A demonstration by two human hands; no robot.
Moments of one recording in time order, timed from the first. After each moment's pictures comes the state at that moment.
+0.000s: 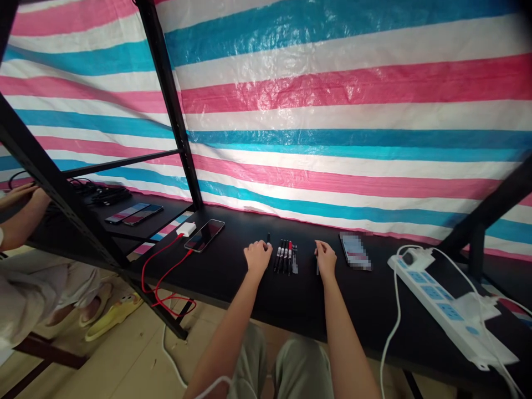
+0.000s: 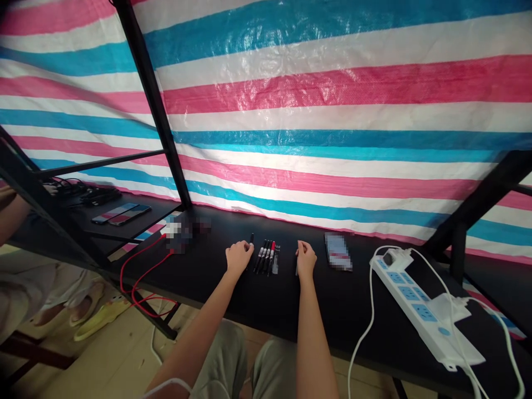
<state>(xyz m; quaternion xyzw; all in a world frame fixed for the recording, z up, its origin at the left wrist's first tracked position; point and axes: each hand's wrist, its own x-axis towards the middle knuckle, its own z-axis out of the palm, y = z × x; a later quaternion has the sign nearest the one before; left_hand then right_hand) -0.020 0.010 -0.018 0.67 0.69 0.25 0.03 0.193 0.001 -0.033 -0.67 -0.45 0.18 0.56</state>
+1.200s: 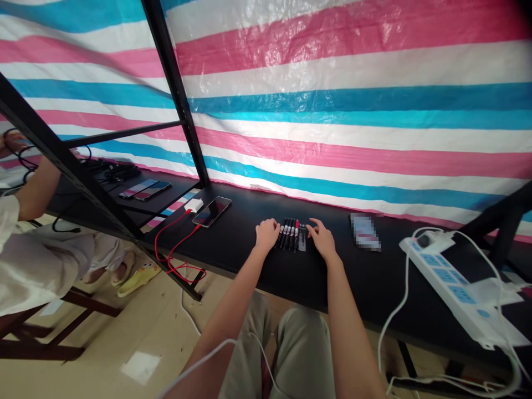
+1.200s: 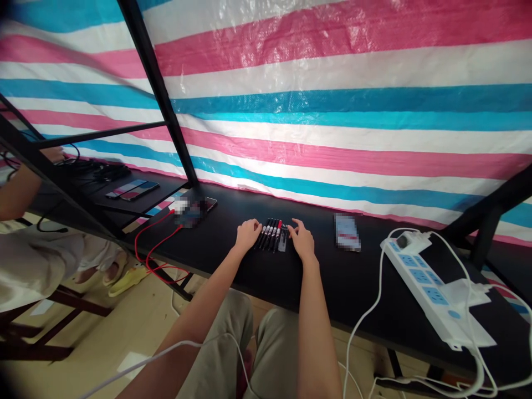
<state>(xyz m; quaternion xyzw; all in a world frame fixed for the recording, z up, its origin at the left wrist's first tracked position) -0.015 0.010 -0.017 0.72 0.65 0.21 0.10 0.179 -0.011 -0.019 -0.68 -0.64 0.18 0.33</state>
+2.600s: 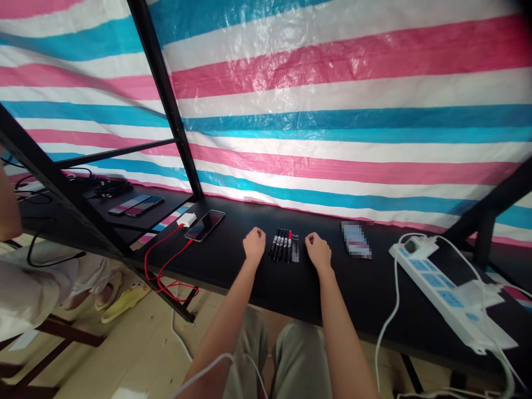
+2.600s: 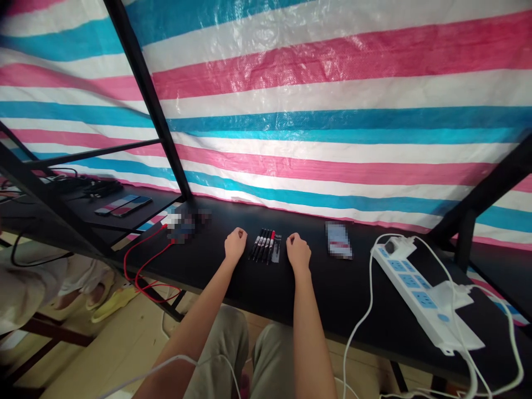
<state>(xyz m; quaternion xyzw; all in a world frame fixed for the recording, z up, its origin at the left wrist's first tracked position) -0.024 0.011 -0.004 0.62 0.73 0.27 0.12 0.174 -0.019 -0.007 -0.78 -0.57 0.11 0.24</state>
